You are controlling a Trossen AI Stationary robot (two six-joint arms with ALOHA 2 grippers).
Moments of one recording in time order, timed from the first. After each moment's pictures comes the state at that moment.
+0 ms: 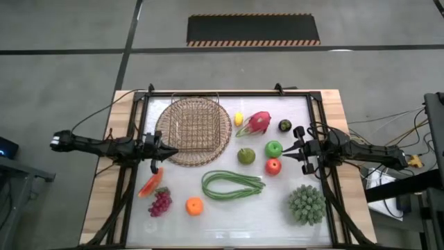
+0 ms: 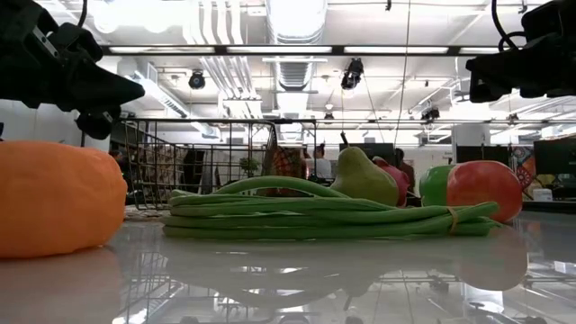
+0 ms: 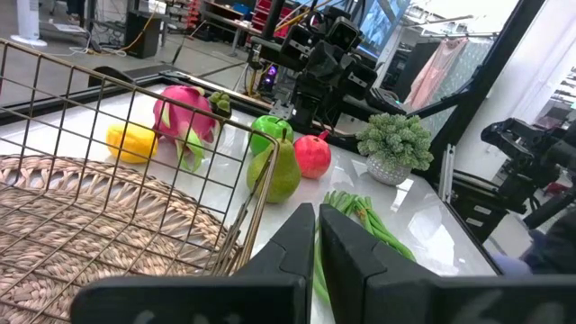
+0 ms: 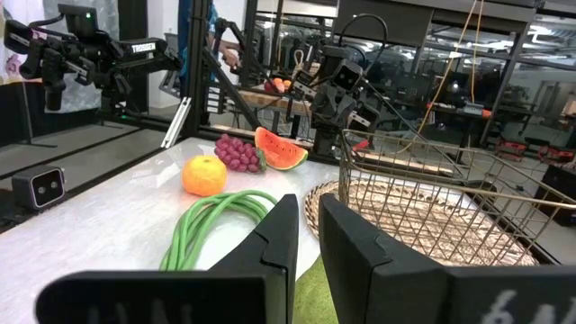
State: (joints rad) left arm -0.17 0.19 0.01 0.08 -0.24 -0.36; right arm -0.12 0.05 0.01 0.06 -0.31 -0.16
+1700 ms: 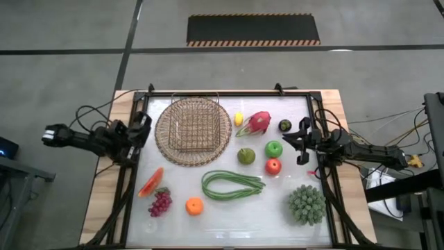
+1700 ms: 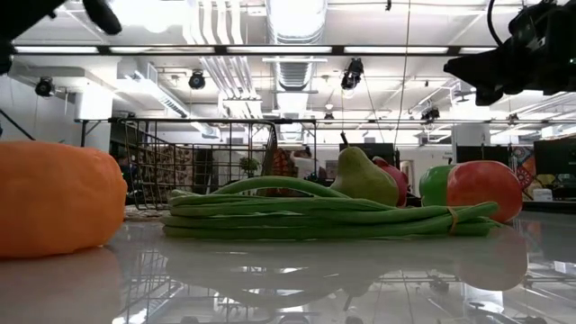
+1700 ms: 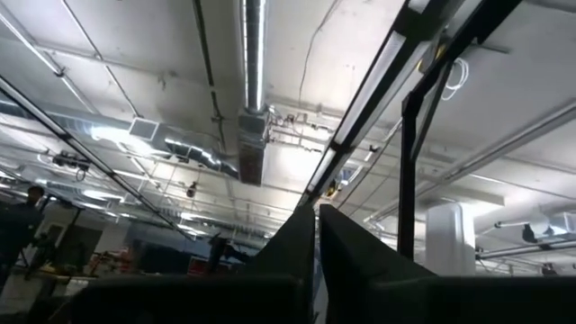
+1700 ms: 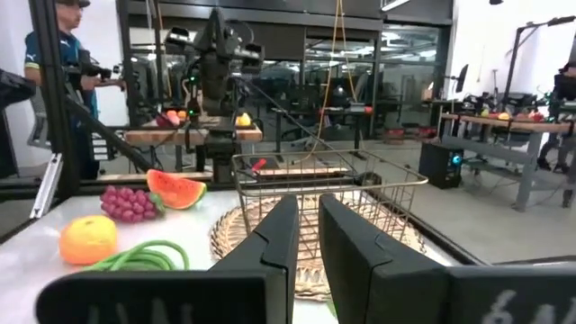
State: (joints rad) left arm -0.17 0.49 0.15 1.10 -0.18 -0.10; right arm -0.12 0.05 0.01 0.16 0.03 -0.03
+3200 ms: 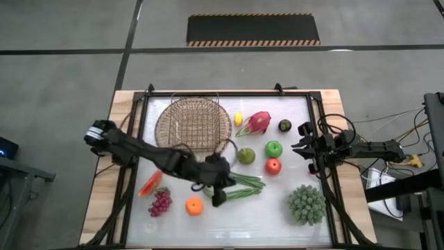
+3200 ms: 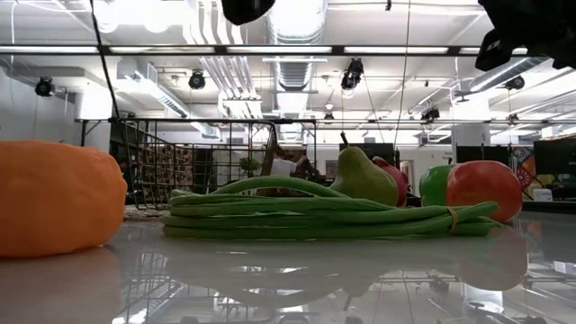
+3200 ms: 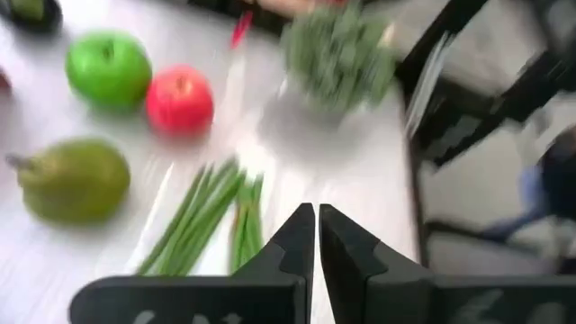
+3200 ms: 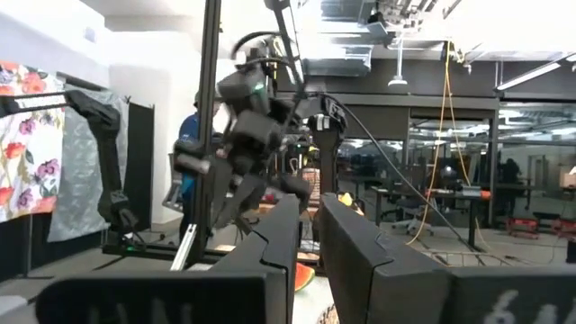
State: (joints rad) left arm -0.36 1.67 1.44 -0.38 -0.20 -0.54; right arm 0.01 0.05 0.01 0.40 -0.18 -0.01
